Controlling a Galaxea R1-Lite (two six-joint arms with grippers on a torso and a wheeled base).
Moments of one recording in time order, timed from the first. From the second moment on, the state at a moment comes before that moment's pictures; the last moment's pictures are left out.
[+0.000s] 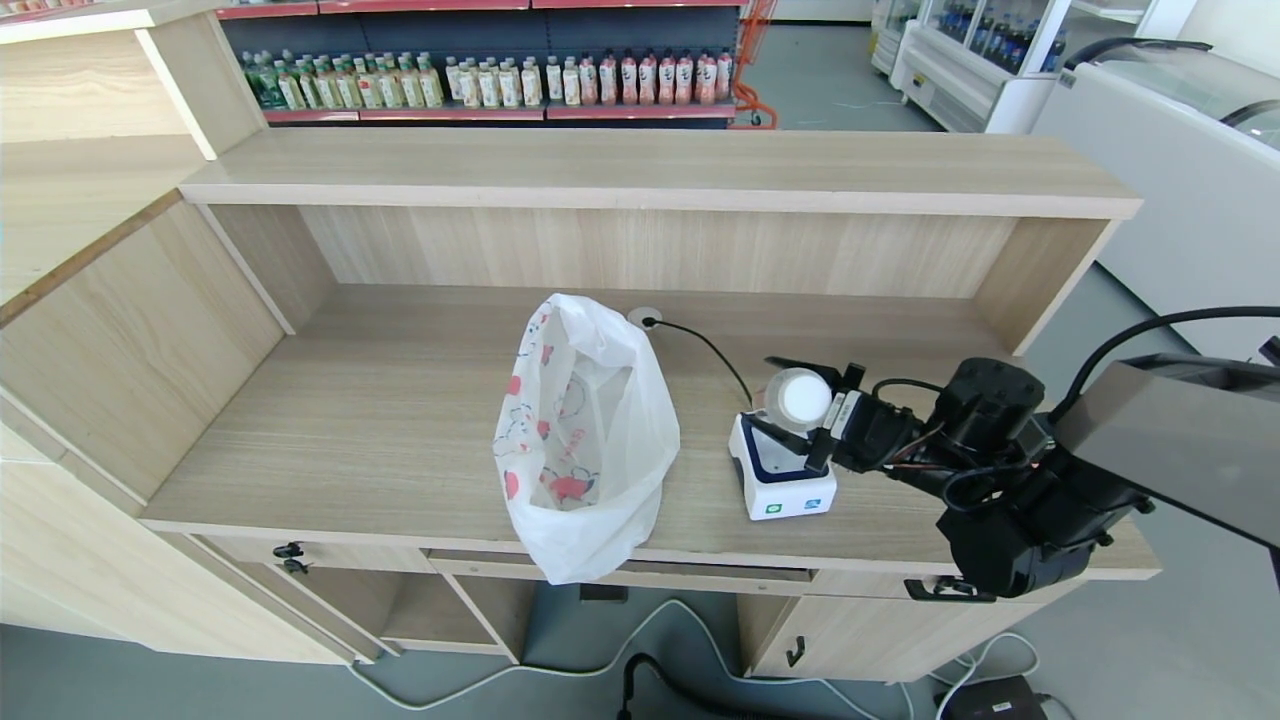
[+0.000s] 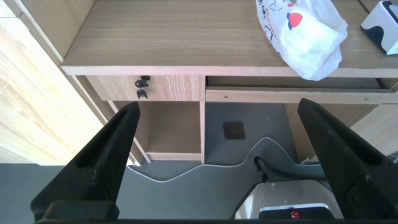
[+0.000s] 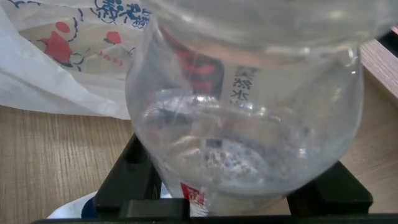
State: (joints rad) left arm -0.01 0.00 0.00 0.04 -0.04 0.03; right arm 0.29 2.25 -0.89 -1.57 0.72 -0.83
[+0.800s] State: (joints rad) left arm -0.01 0.00 0.00 0.04 -0.04 0.03; right arm 0.29 2.20 -0.91 -1.57 0.68 -0.66
